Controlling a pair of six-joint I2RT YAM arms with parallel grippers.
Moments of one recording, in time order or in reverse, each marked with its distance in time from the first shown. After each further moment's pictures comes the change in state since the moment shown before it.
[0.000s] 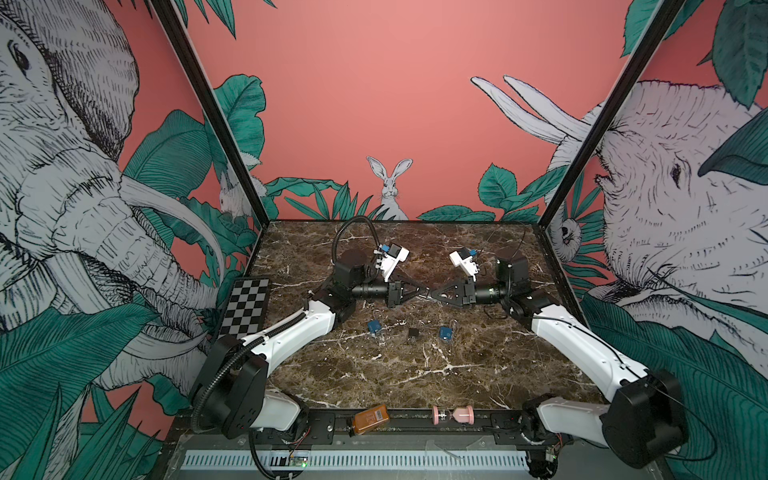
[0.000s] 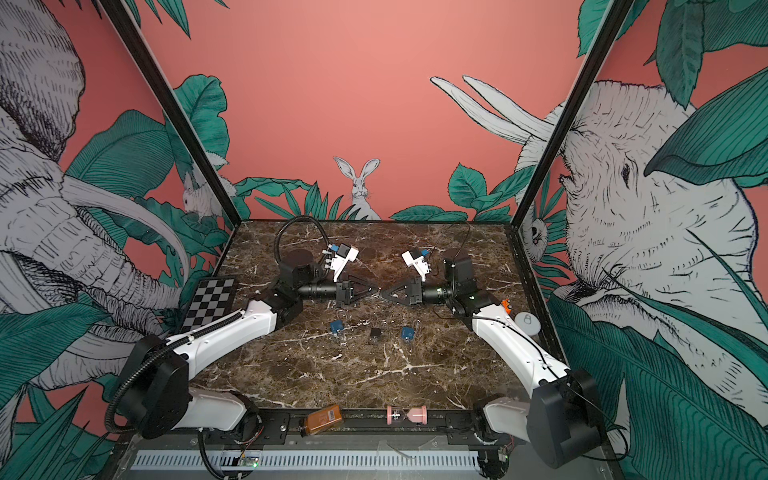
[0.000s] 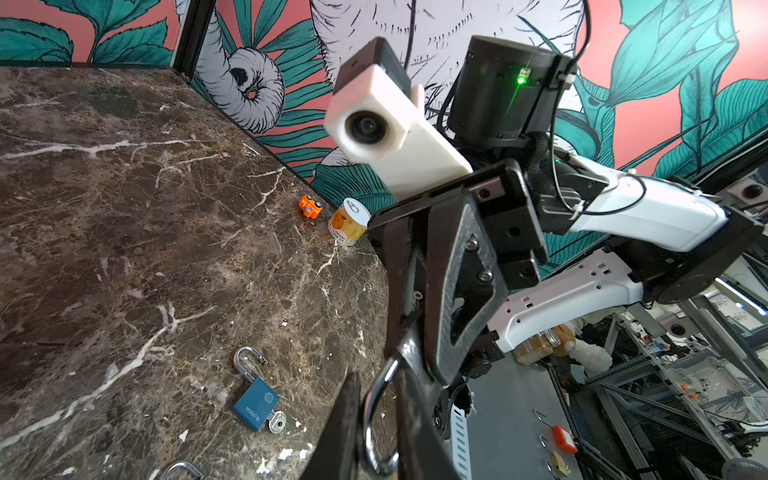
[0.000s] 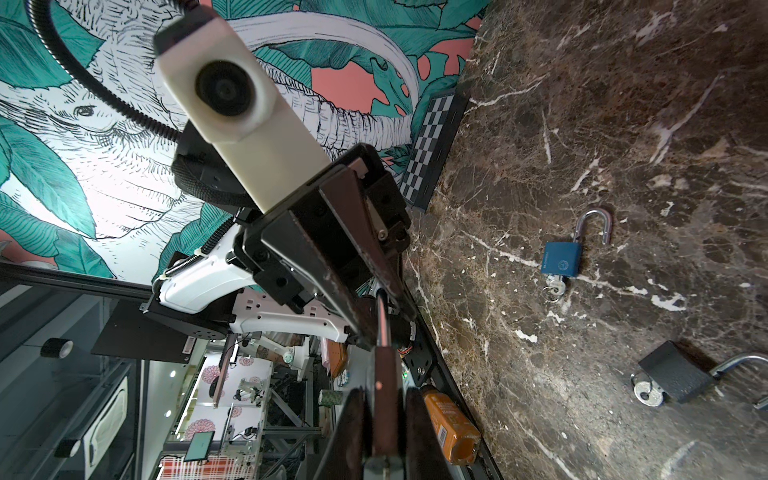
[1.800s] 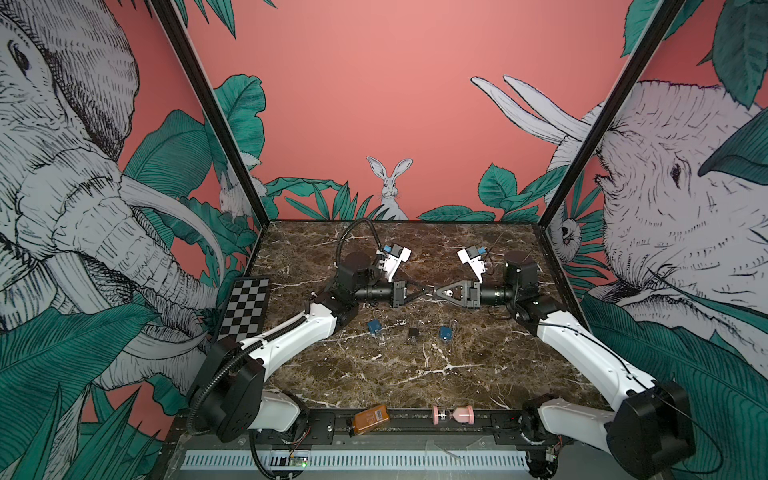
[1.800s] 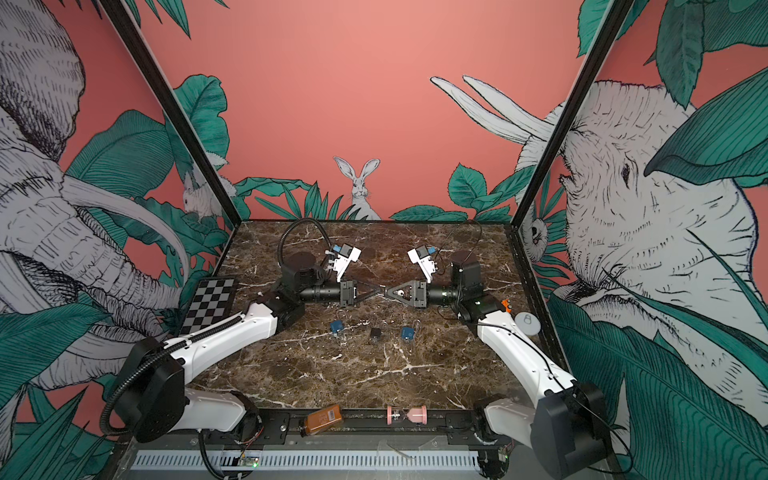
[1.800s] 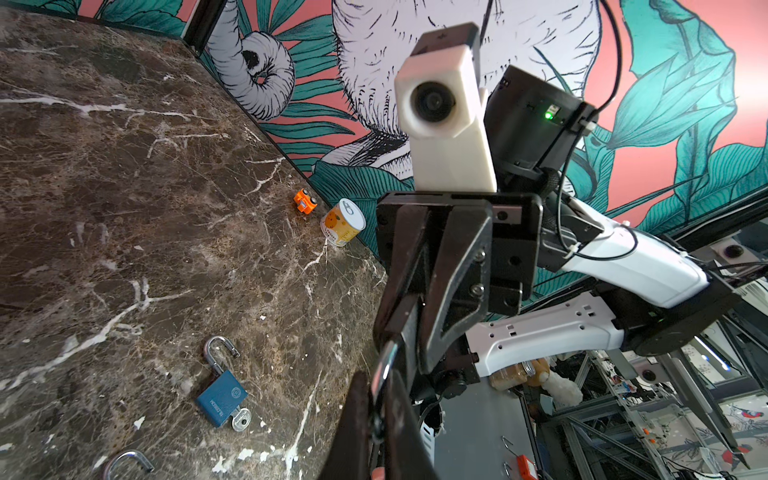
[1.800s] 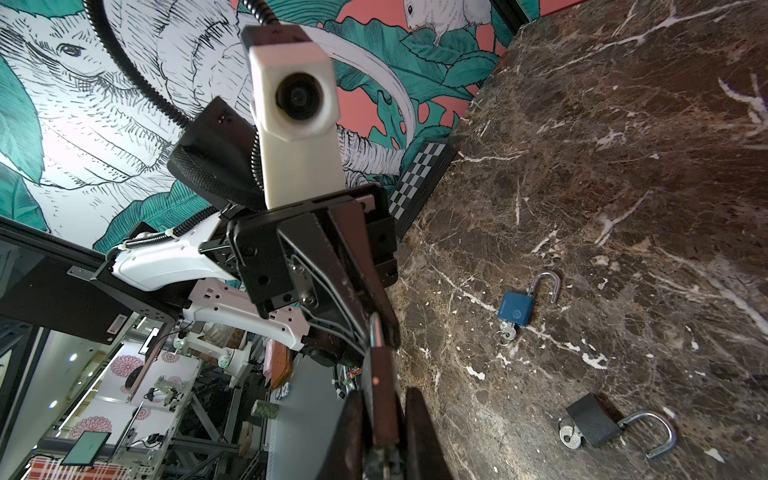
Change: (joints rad) left arm -0.061 -0.019 -0.003 0.003 -0.080 -0.156; right arm -0.016 -0.035 -0.045 0.086 0.051 -0.159
